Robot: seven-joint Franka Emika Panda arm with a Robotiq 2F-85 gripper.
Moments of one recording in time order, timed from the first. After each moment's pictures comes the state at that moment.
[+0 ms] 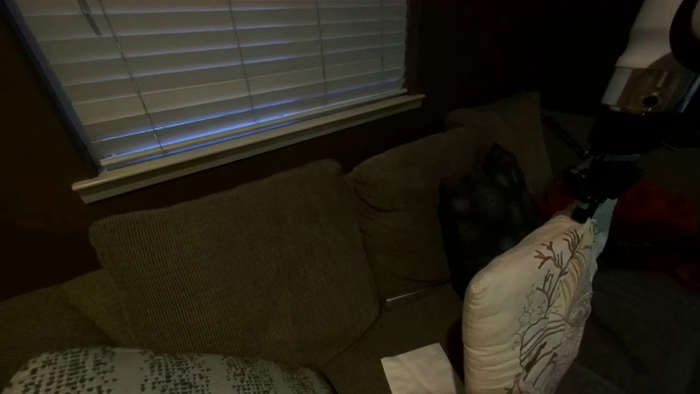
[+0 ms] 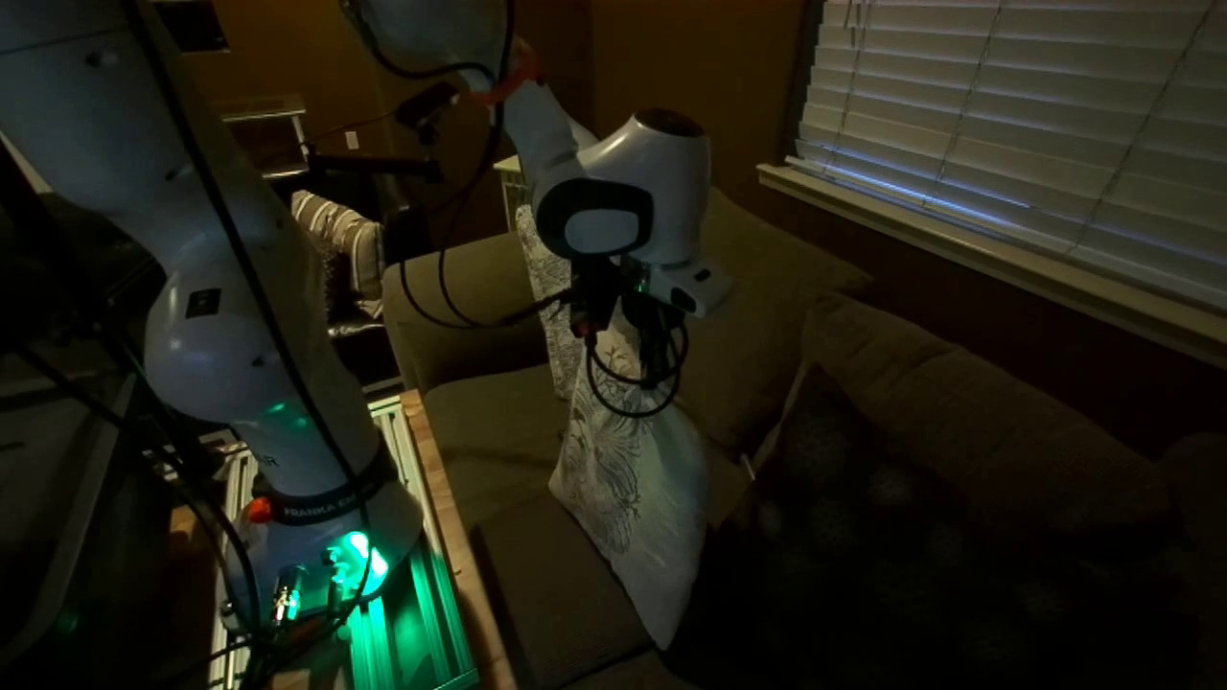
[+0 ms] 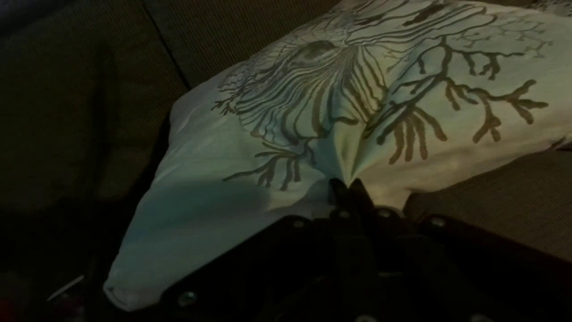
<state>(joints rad) -0.07 -0.17 -0.03 -2.75 0.18 2.62 0.17</state>
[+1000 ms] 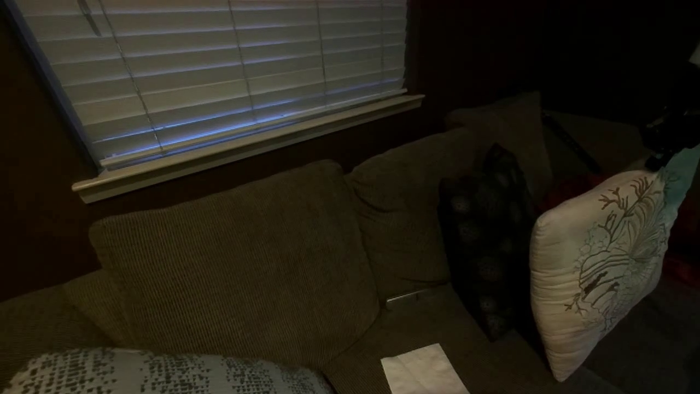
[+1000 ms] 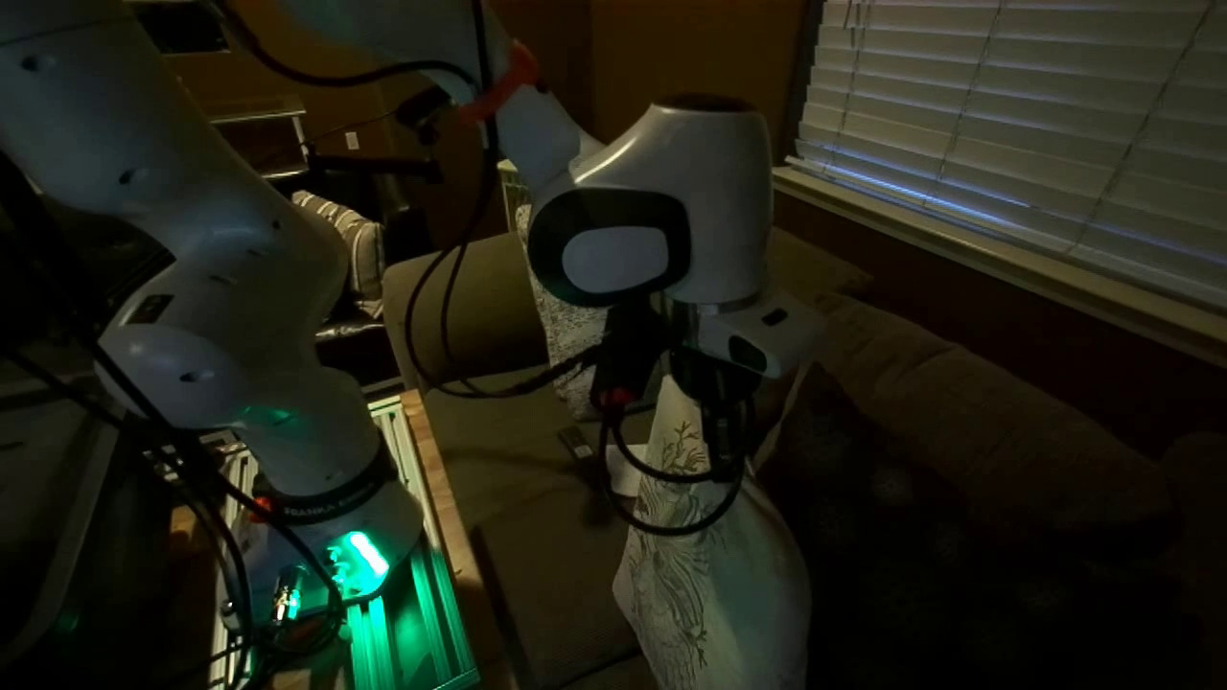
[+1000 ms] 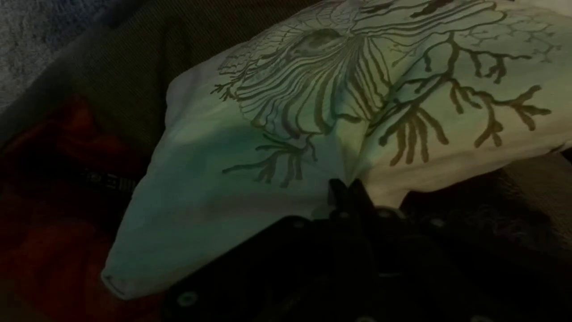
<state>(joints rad) -0.39 -0.26 -0.17 -2.74 -0.20 2.64 0.19</state>
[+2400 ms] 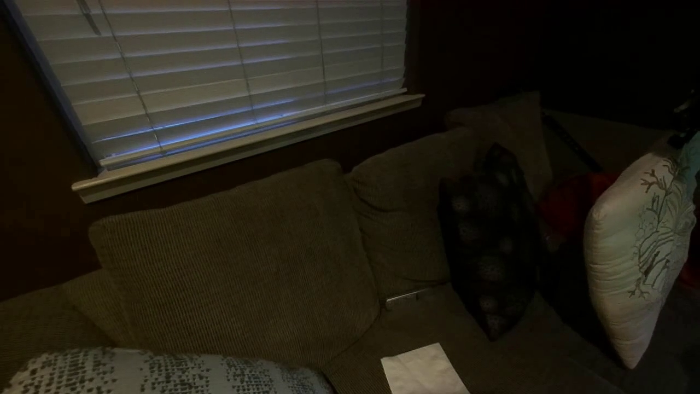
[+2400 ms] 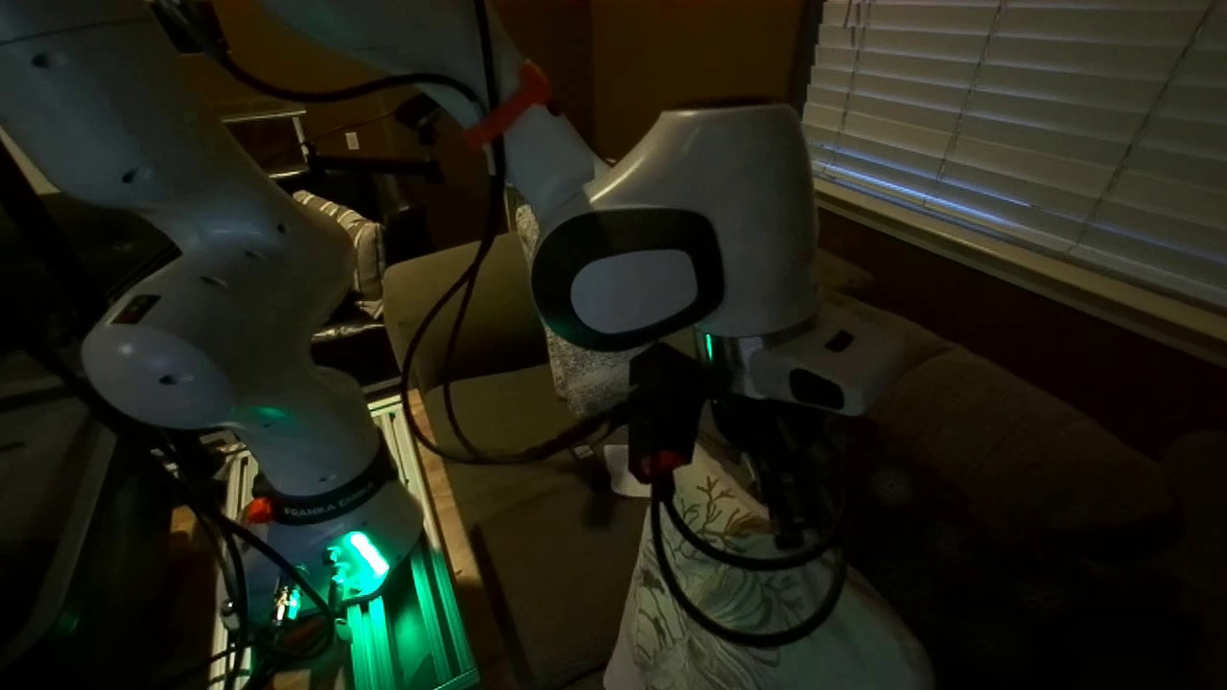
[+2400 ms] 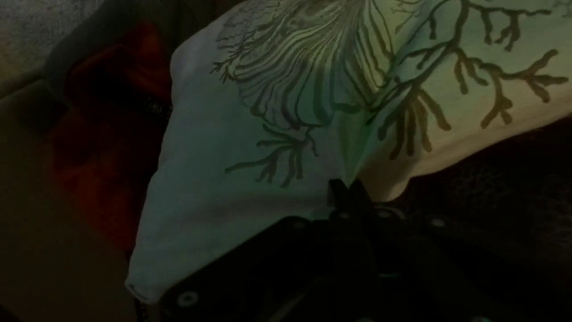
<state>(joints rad) -0.48 -0.20 -0.26 -2.67 -0.39 2.76 0.09</state>
